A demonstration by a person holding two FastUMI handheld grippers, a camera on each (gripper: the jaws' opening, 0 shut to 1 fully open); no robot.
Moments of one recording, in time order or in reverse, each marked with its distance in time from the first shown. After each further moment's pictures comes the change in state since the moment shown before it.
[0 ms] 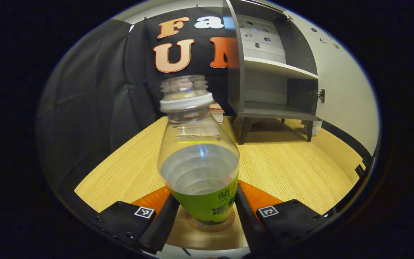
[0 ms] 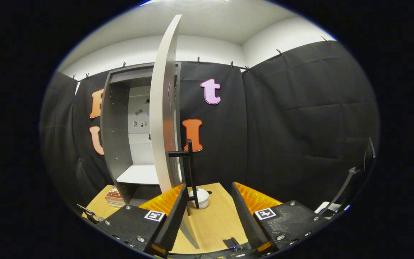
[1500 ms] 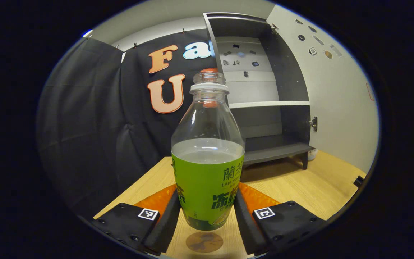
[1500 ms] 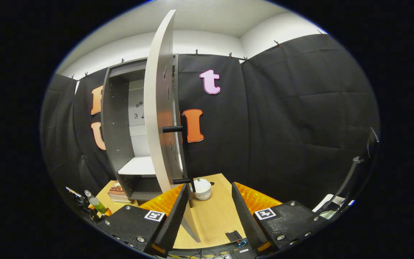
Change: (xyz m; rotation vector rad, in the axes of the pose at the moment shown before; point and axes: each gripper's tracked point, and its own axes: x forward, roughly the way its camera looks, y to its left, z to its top) left arm -0.020 -0.026 0.088 0.084 -0.239 0.037; right arm -0.008 -0.006 -0.038 0.042 0.070 0.013
